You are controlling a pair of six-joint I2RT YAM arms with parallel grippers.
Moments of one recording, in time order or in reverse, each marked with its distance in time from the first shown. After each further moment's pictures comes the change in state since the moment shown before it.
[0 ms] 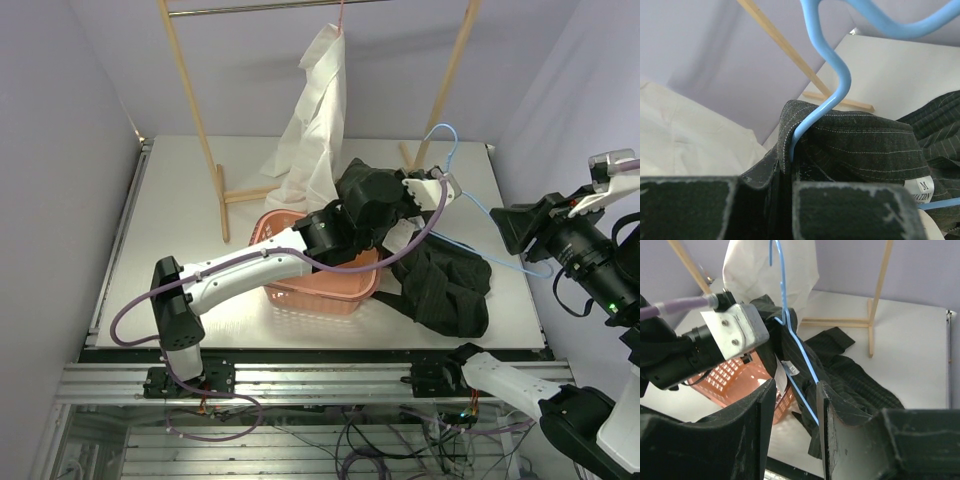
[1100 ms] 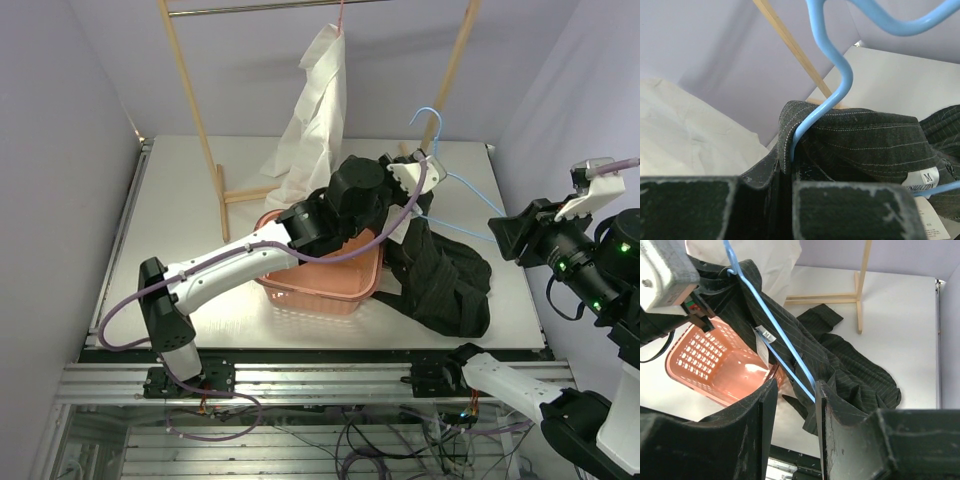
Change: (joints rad) left arm 0.053 -0.049 -0.006 0.013 0.069 -0.032; right arm 0.000 -0.027 -0.094 -0.055 0.063 0.030
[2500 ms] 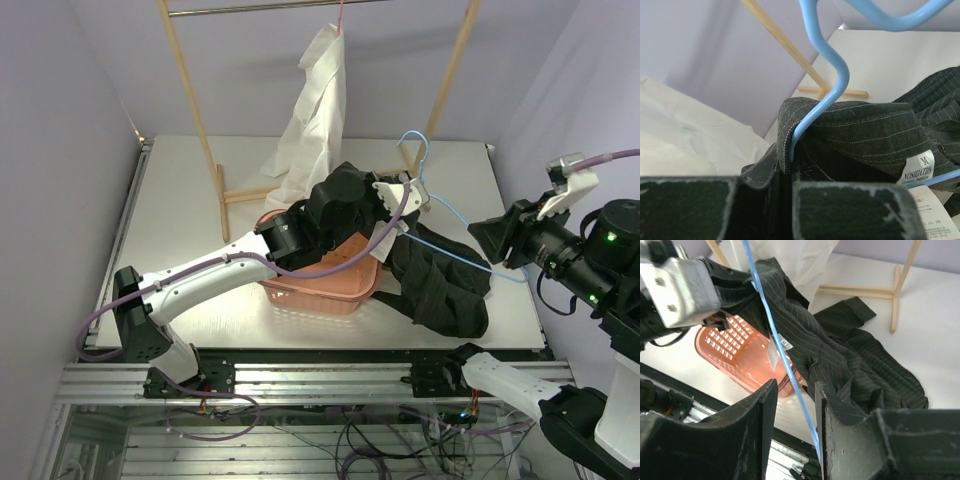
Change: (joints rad) left arm 0.000 -0.145 -0.192 -0.025 0.077 0.041; right arm 0.000 0.024 0.011 0.001 -0.168 -0.008
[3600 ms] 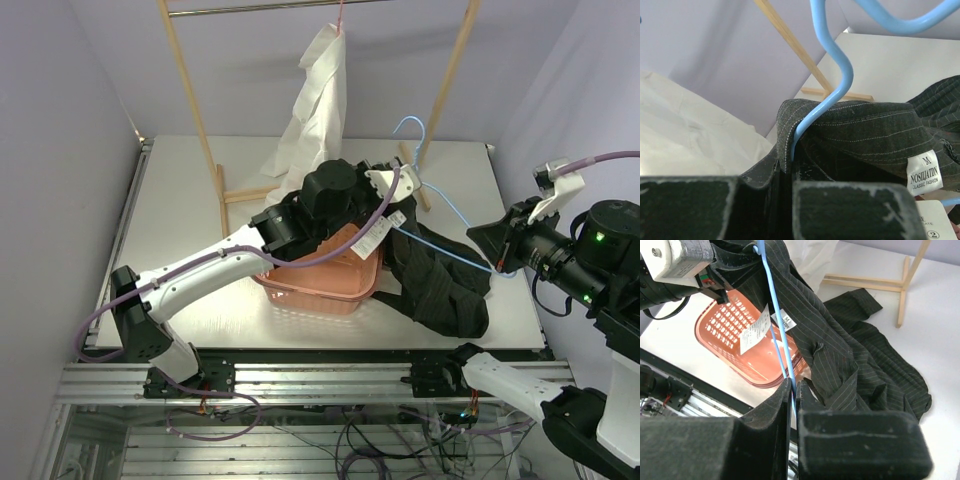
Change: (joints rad) left arm 0.053 -0.008 0.016 0.002 0.041 -0.024; right arm 0.022 -0.016 -0.068 -0.003 -0.016 -0.010
